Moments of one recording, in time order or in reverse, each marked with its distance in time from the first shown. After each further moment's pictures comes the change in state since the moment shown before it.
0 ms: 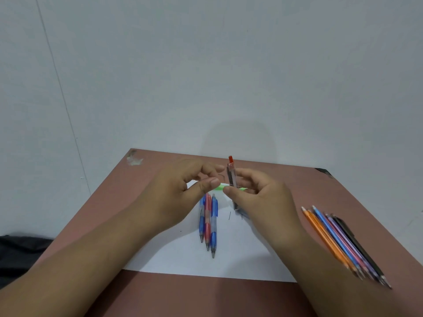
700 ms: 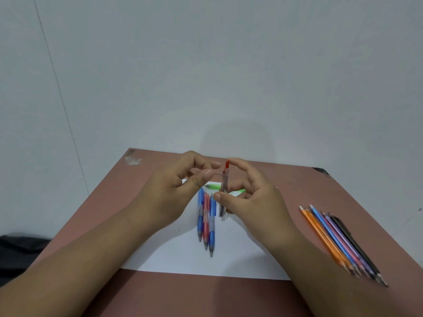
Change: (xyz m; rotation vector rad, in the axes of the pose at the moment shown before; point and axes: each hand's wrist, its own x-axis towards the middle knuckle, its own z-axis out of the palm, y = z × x) left_hand 0.000 0.005 -0.001 -0.145 0.033 -0.101; right_hand -0.004 -0.003 0.003 0.052 -0.119 -0.075
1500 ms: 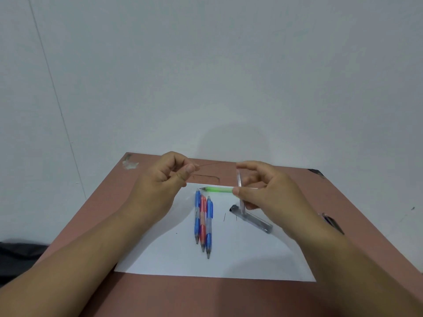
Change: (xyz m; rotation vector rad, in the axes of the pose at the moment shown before) left_hand 0.003 -0.015 -0.006 -0.109 0.157 -0.250; right_hand 0.007 -0.013 -0.041 -0.044 0.010 0.128
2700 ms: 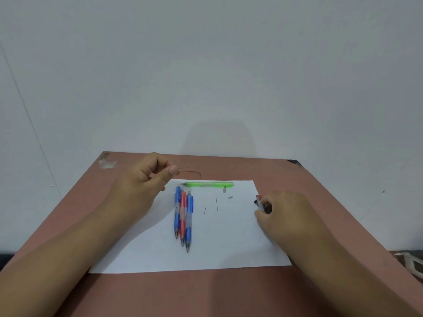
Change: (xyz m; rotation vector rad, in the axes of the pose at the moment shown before) left_hand 0.000 -0.006 0.005 0.155 -0.034 -0.014; right_hand -0.032 0.038 -0.030 -0.910 0.094 0.192
